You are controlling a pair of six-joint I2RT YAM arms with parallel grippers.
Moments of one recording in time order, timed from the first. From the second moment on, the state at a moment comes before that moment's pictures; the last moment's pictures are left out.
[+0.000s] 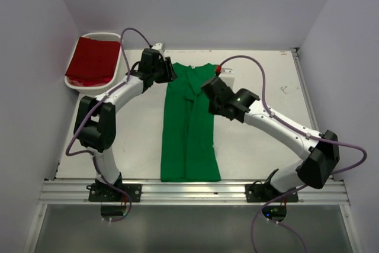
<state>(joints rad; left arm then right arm) -0.34 1.83 1.35 -0.15 0.12 -0.44 0.91 1.46 1.33 -0.86 0.49 0.78</state>
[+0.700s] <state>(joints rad) -0.34 1.90 1.28 -0.18 0.14 -0.43 0.41 2.04 1.75 -0.56 0.03 0.59</state>
